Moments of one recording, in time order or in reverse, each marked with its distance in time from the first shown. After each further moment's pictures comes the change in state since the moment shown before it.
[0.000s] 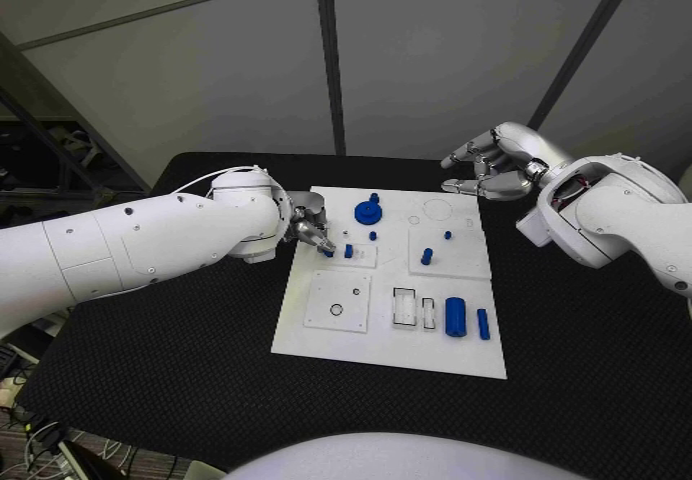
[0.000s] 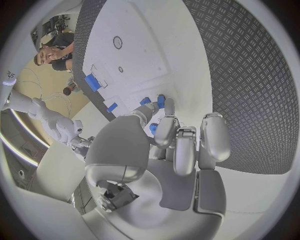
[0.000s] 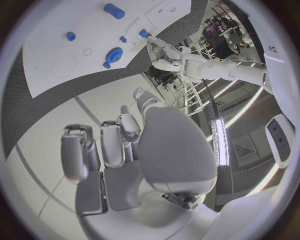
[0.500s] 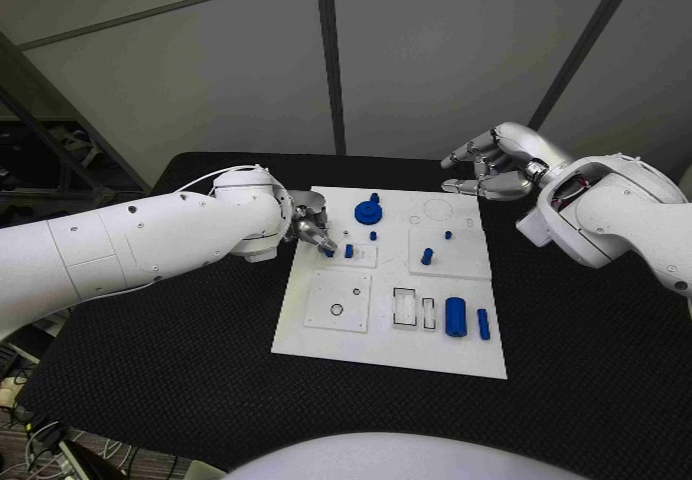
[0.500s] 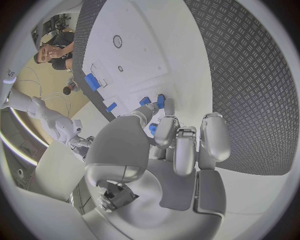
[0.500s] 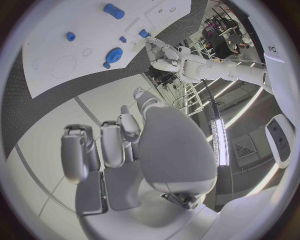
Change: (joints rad) left arm 0.001 0.013 0.000 -0.020 0.018 0.005 -0.003; left_hand -0.036 0.012 0.058 -0.019 -0.115 0.004 0.004 0.008 0.013 -0.003 -0.003 0.000 0.000 0.000 0.000 0.000 0.000 0.000 0.000 0.000 0.000 -0.001; right arm 0.000 0.001 0.000 0.000 0.000 0.001 0.000; right_hand 0.000 0.000 0.000 0.000 0.000 0.000 0.000 0.000 0.000 0.000 0.000 0.000 0.000 0.000 0.000 0.000 0.000 0.000 0.000 0.000 0.000 0.000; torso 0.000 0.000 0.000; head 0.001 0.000
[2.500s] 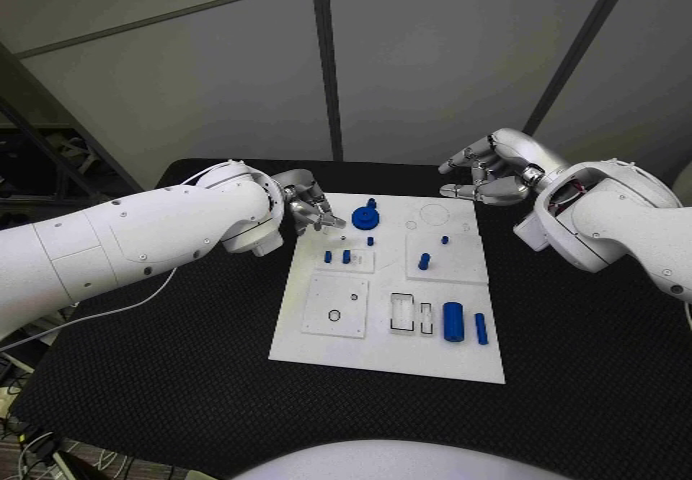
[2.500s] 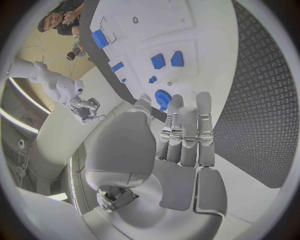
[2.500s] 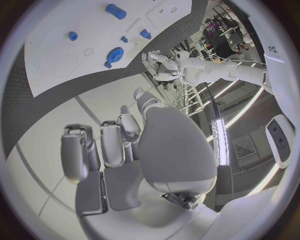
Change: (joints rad) left arm 0.000 -0.007 0.041 -0.025 0.195 -0.249 0.058; left_hand 0.182 -0.075 -0.388 0.242 -0.182 -0.128 0.056 -0.072 -0.192 -0.195 0.066 -0.994 -0.241 -0.177 0.049 -0.610 -0.412 0.102 -0.351 0.049 -0.511 -0.480; right arm 0.000 -0.006 0.000 -0.001 0.000 -0.001 0.000; right_hand -0.006 0.006 0.000 0.000 0.000 0.000 0.000 0.000 -0.001 0.000 0.000 0.000 -0.003 0.000 0.000 -0.005 -0.004 0.000 0.000 0.000 -0.004 0.000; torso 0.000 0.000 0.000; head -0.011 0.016
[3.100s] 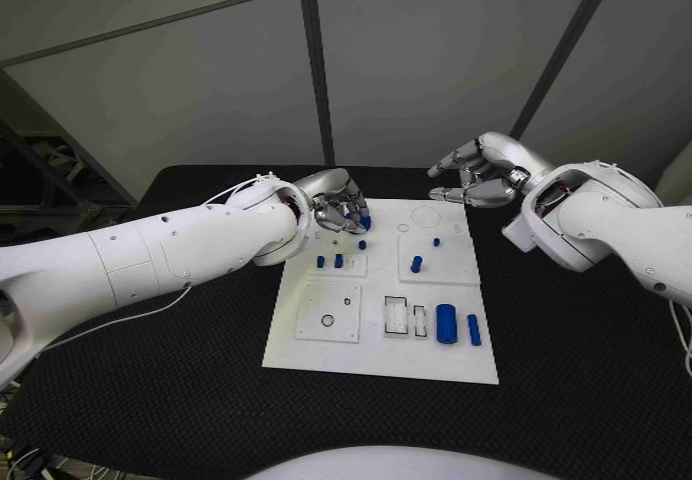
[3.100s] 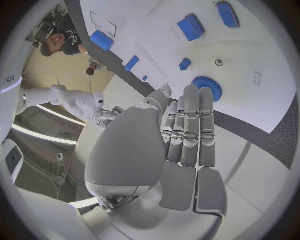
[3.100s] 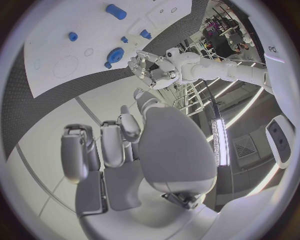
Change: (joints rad) left arm 0.003 0.147 -0.072 -0.124 -0.129 -0.153 0.350; left_hand 0.194 -0.086 0.190 -0.135 0.020 0.017 0.041 0.000 -0.391 -0.089 0.048 -0.042 -0.767 0.021 0.034 -0.299 -0.299 0.000 0.023 0.035 -0.127 -0.073; right arm 0.000 0.006 0.000 -0.001 0.000 0.000 -0.001; right_hand 0.000 0.000 0.000 0.000 0.000 0.000 0.000 -0.004 -0.001 0.000 0.000 0.000 0.000 0.000 0.000 0.000 0.000 0.000 0.000 0.000 0.000 0.000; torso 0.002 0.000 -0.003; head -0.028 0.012
